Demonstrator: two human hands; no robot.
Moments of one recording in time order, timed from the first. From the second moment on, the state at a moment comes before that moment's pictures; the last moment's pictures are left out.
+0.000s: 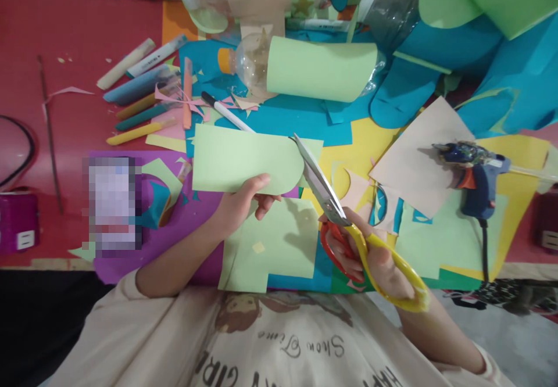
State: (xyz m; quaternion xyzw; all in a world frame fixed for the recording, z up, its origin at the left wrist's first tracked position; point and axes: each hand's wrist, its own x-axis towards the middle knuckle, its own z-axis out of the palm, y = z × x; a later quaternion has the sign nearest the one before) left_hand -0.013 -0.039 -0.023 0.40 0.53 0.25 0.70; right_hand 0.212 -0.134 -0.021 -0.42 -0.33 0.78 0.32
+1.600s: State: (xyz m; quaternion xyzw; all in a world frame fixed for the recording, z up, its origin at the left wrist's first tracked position) left_hand -0.010 -0.036 -0.004 0.50 0.59 0.06 0.63; right_hand 0.201 -0.123 -0.005 -0.40 -0.33 0.79 0.33
